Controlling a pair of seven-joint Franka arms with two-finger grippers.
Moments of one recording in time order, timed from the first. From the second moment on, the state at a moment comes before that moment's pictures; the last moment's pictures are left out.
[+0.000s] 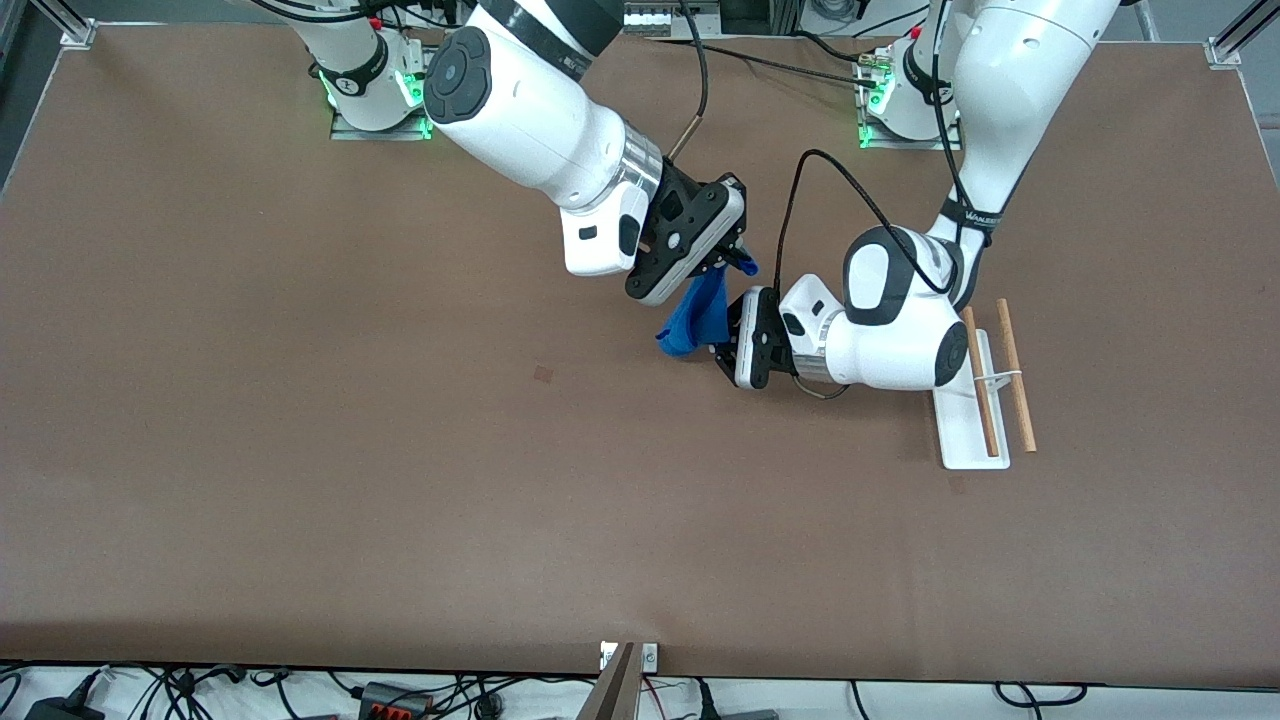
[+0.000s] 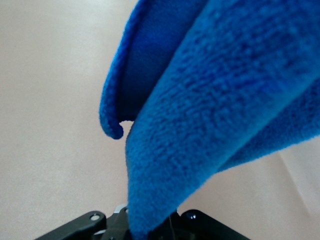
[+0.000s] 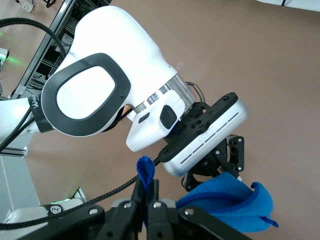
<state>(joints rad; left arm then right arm) -0.21 0.57 -0.23 -1.67 -0.85 2.07 1.60 0.53 0.60 0.31 -1.10 0.37 2.14 0.03</state>
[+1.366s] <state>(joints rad) -0.03 0.45 -0.17 -1.61 -0.52 1.80 1.33 0.48 0.61 0.19 -1.12 0.14 1.97 0.21</state>
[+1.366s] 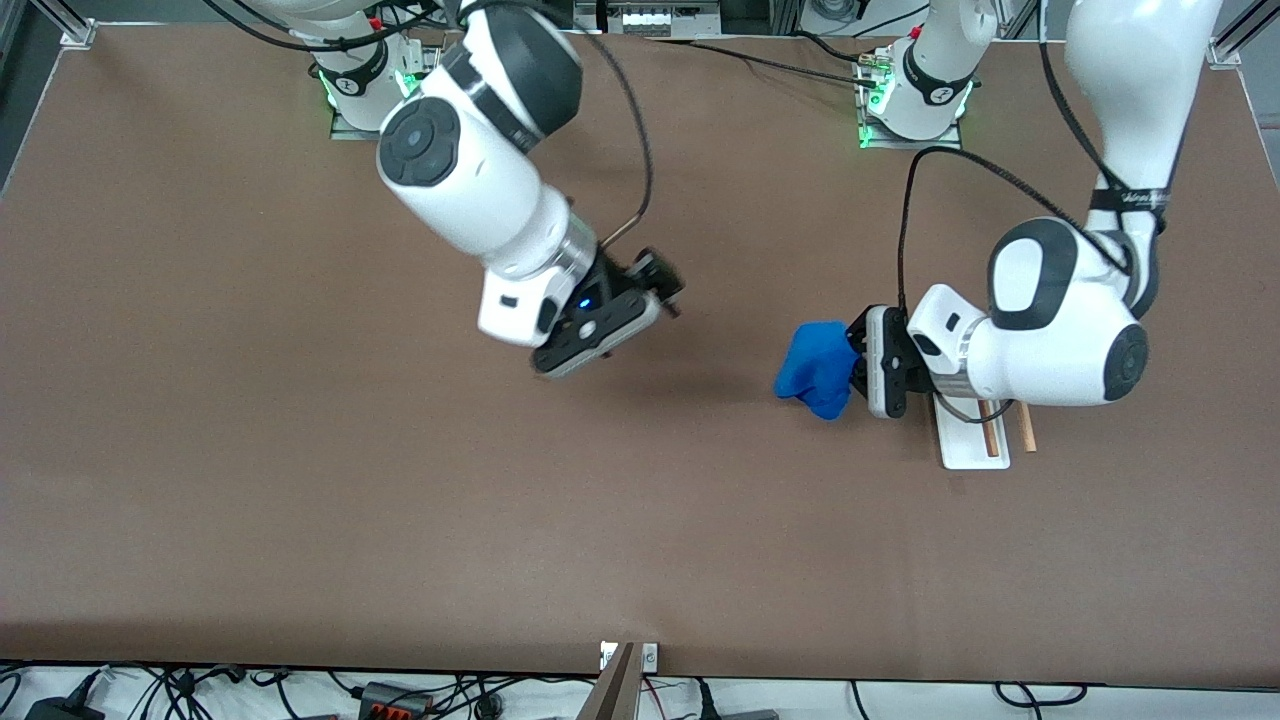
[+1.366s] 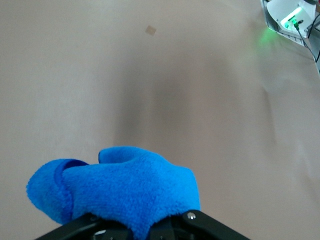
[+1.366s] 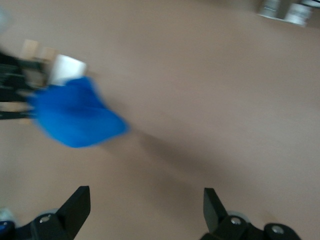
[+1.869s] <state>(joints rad) 0.06 0.42 -0.15 -1.61 -0.40 1.74 1.10 0.42 0.61 -0.01 -1.15 0.08 1.74 0.23</state>
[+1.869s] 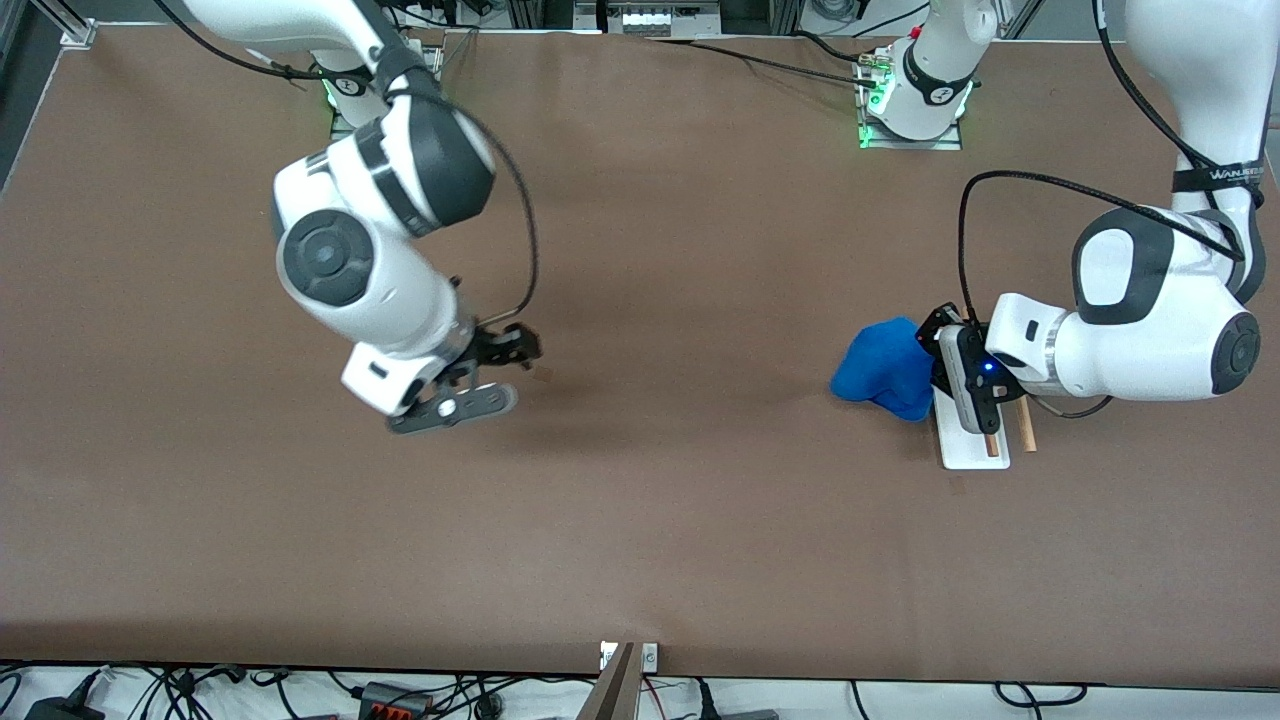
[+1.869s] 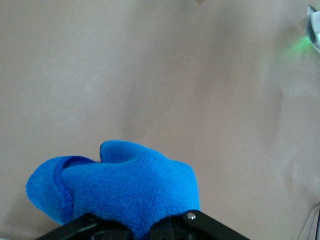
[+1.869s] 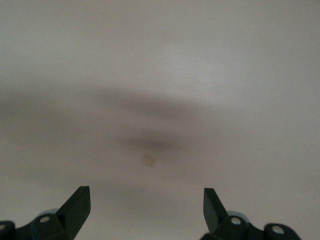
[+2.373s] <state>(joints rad) 0.11 0.42 -0.14 -1.61 -0.27 1.74 0.95 0.26 0.61 -0.03 -1.17 0.08 1.74 0.23</state>
